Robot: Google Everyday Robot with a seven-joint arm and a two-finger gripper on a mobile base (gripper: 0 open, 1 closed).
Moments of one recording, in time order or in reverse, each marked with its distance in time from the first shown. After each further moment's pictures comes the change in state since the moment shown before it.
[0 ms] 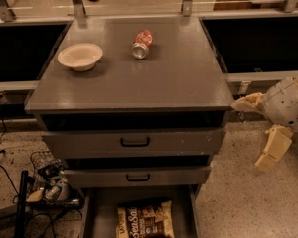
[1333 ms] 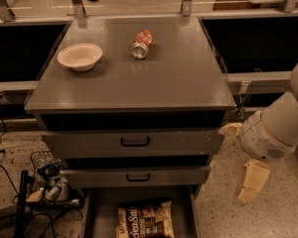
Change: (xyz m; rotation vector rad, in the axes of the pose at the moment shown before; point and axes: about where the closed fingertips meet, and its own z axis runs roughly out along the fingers) arm 0.029 0.028 0.066 0.005 0.187 -0.057
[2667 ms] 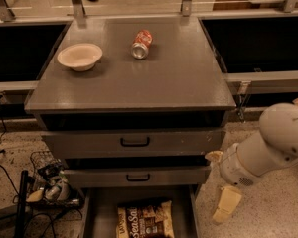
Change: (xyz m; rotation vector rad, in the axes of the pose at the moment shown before) arm 0.012 0.013 0.097 -0.048 -0.063 0.087
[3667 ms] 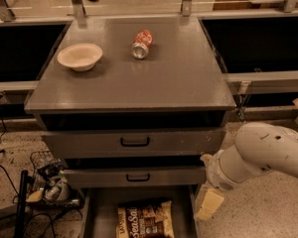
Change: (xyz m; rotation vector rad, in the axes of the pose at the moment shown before) arm 0.010 -0.026 0.052 0.122 0.072 0.073
